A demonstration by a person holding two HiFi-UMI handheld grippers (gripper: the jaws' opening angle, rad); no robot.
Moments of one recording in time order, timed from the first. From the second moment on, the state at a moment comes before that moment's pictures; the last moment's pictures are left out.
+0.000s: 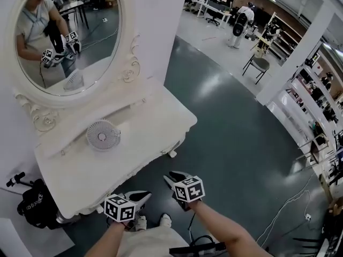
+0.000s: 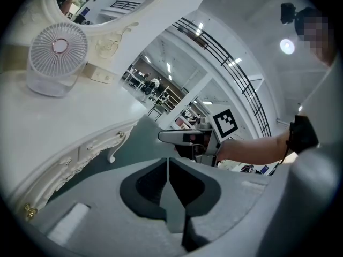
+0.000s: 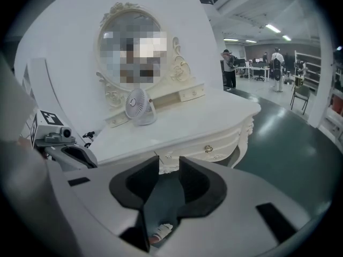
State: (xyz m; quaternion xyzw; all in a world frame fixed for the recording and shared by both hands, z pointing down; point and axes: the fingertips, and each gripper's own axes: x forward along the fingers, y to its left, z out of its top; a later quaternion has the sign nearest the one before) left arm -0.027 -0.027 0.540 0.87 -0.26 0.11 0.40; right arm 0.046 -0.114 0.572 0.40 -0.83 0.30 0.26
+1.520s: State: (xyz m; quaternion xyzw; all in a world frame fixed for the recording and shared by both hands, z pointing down) left arm -0.050 -0.010 0.404 0.93 -0.24 0.00 0.26; right arm 0.032 -0.018 0.410 0.33 -0.91 0.24 0.06
